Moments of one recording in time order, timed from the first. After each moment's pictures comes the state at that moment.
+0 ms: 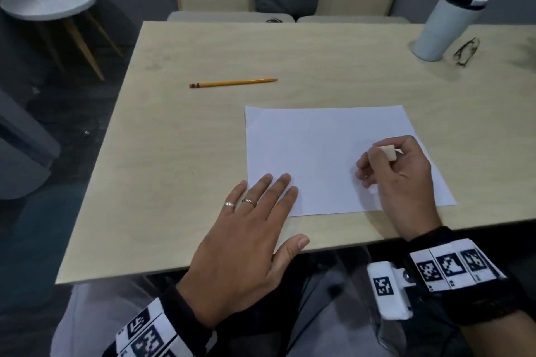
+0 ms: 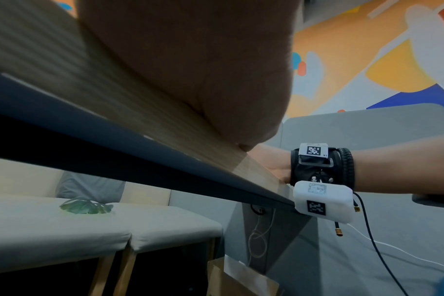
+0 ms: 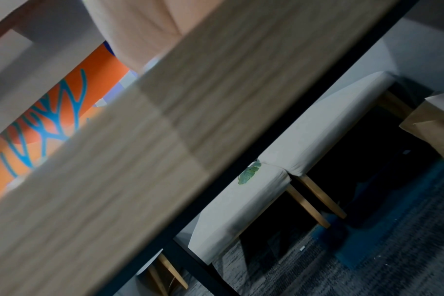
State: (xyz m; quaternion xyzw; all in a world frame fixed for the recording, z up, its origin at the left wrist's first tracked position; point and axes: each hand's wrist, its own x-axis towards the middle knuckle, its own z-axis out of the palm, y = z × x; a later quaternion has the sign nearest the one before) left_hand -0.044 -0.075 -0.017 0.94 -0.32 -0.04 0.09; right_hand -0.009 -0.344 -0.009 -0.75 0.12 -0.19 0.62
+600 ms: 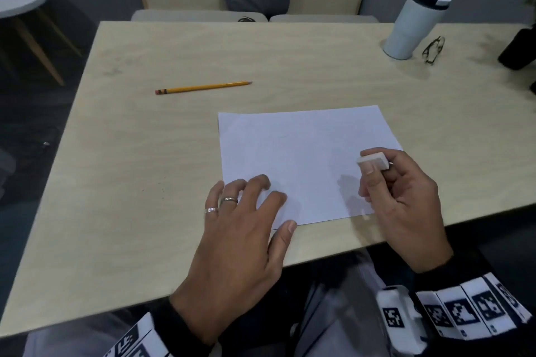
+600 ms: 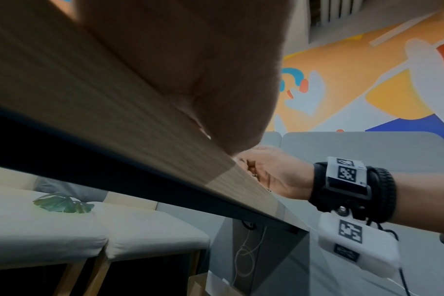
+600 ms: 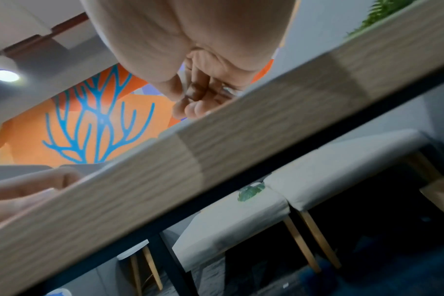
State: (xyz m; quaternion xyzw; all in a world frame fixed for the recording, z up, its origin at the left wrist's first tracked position) left_hand -0.030 -0.097 -0.010 0.95 -0.25 -0.02 0.19; right_hand -0.042 -0.350 0.000 -0.82 0.06 -0.21 0.54
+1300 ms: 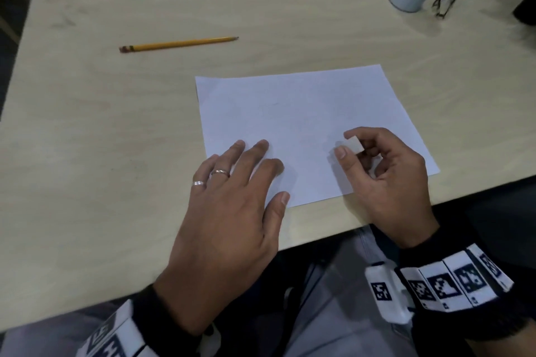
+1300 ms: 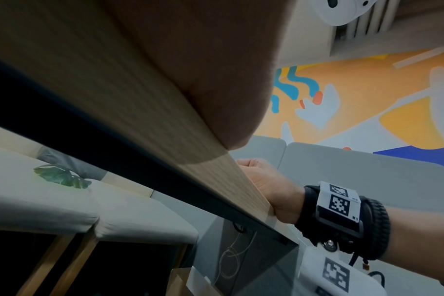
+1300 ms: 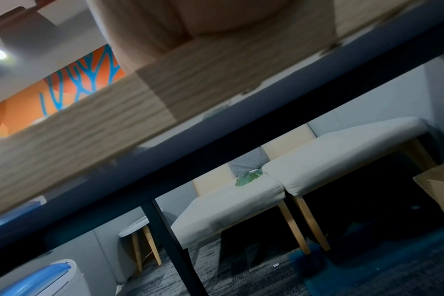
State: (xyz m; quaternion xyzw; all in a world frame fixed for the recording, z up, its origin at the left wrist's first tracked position) left_hand -0.021 -0.101 -0.014 0.95 -0.25 -0.03 0.20; right_hand -0.034 -0.346 -0.025 -0.87 0.09 -0.20 0.45
